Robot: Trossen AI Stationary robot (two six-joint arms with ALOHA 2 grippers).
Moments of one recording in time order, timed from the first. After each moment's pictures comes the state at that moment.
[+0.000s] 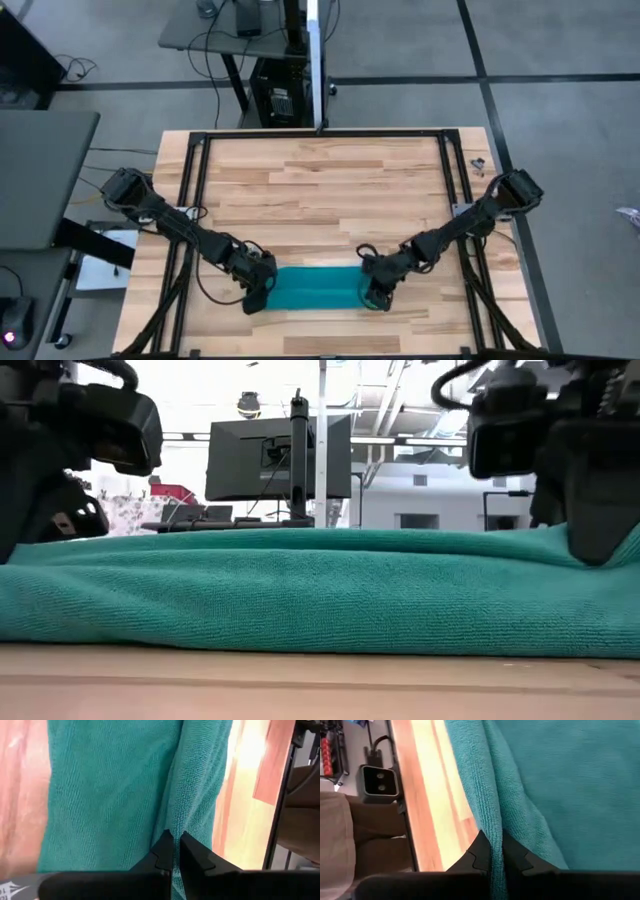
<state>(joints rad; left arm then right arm) -0.51 1.51 0.74 -0.27 0.15 -0.85 0.47 1.63 0.73 0.06 -0.18 0.97</state>
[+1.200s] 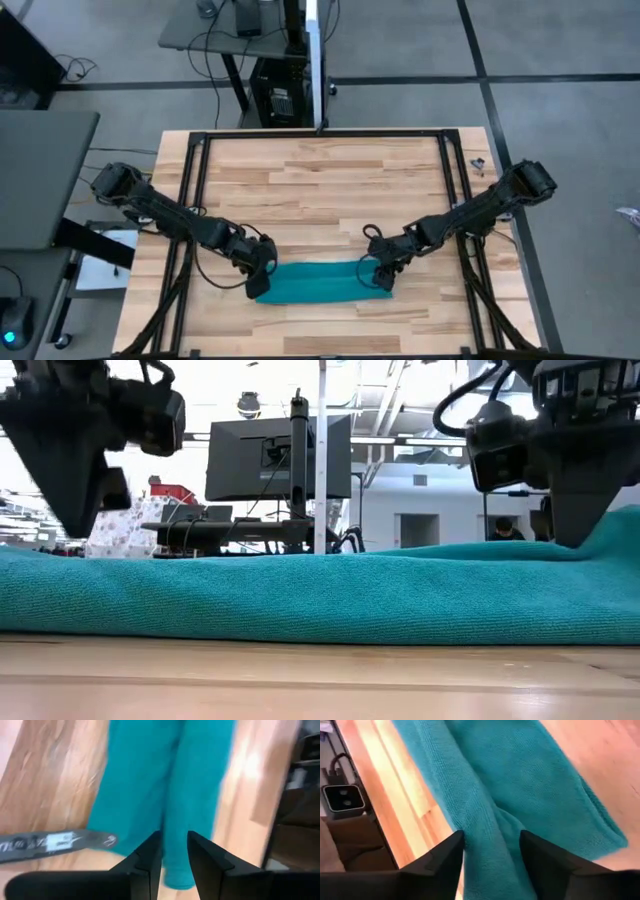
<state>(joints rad) -0.42 1.38 0.77 -0.40 0.12 -0.82 0.36 1.49 0.71 -0.21 -0.19 1.01</state>
